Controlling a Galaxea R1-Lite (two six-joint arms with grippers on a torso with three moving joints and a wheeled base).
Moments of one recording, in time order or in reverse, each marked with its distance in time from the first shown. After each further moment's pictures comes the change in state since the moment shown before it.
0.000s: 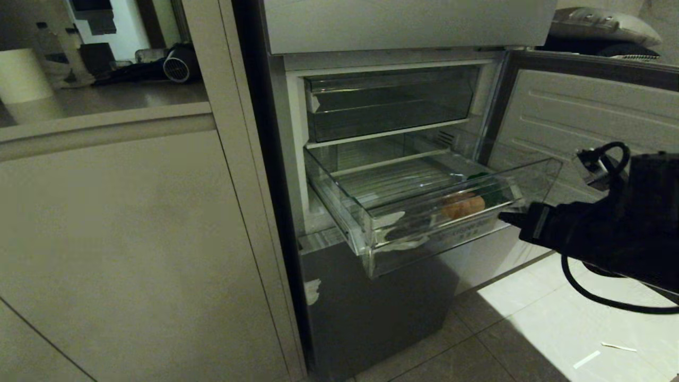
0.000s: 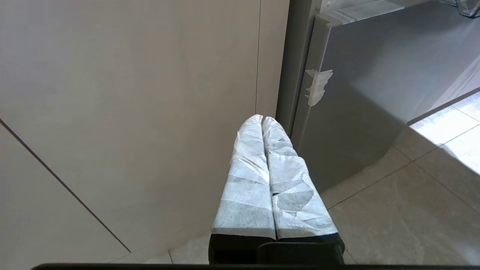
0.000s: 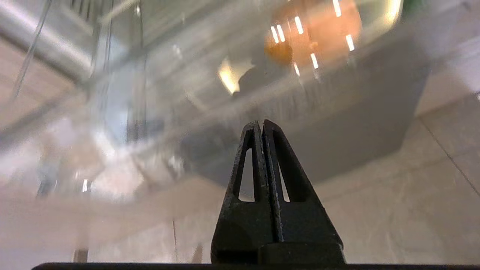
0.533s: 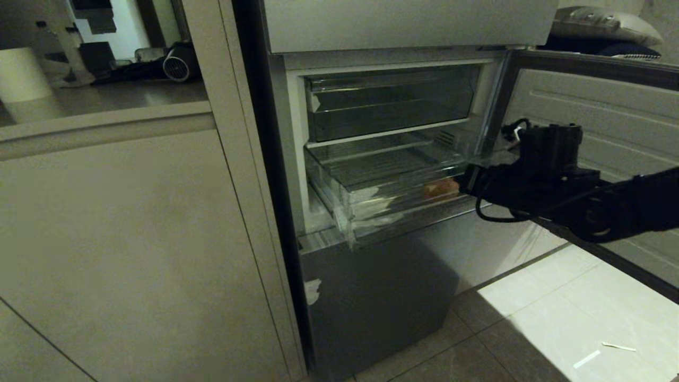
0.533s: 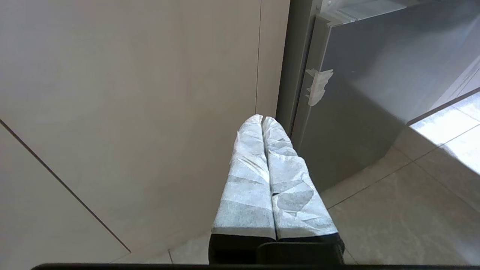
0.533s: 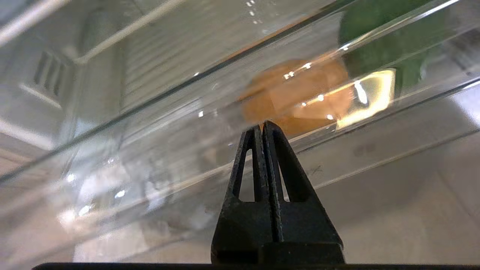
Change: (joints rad) left arm 0.000 0.000 -0.001 0.000 0.000 0.000; right arm -0.033 0.438 -0.497 -0.023 0.032 -0.026
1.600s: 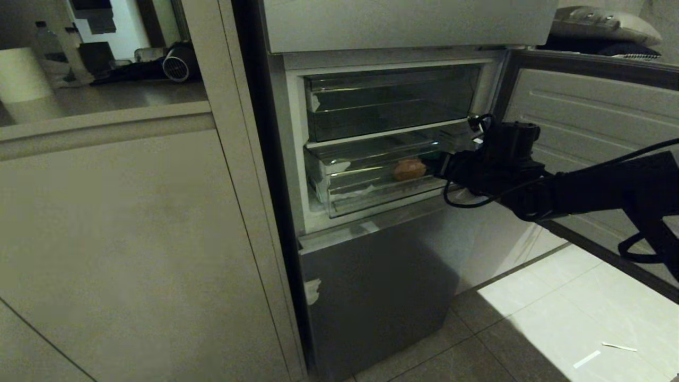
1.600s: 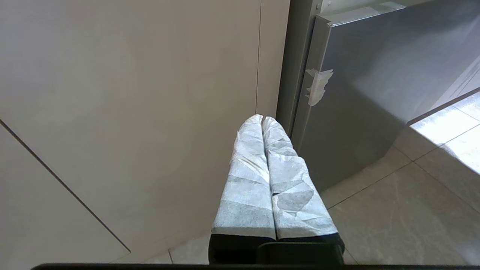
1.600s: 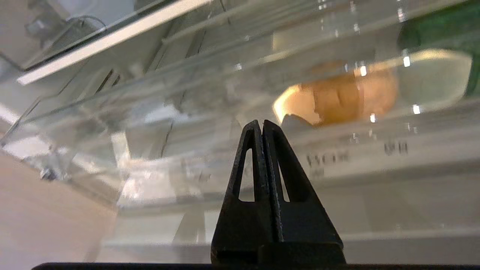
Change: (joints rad) left arm 0.000 0.000 0.000 0.000 0.000 0.000; right arm -0.024 0.305 -0.402 -0.069 0.291 -0.027
